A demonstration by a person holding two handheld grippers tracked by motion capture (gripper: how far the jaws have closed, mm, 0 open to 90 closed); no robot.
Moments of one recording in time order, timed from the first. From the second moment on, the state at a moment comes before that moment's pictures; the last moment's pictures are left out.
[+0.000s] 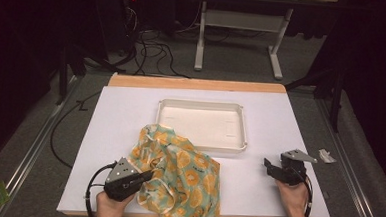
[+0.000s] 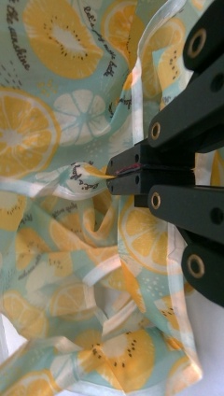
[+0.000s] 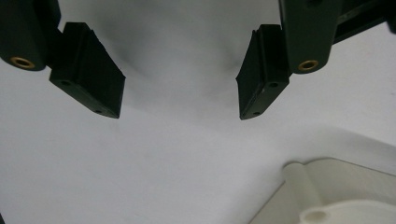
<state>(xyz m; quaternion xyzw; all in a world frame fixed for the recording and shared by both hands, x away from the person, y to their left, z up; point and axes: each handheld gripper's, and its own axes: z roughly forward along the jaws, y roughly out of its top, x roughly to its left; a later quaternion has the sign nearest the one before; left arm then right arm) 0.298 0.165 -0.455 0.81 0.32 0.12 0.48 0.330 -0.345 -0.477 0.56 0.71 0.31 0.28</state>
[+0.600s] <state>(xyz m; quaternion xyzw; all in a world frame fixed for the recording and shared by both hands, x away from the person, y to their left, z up) 0.299 0.148 -0.461 0.81 0.31 0.10 0.49 0.313 -0.319 -0.451 0.51 0.72 0.38 0.26</state>
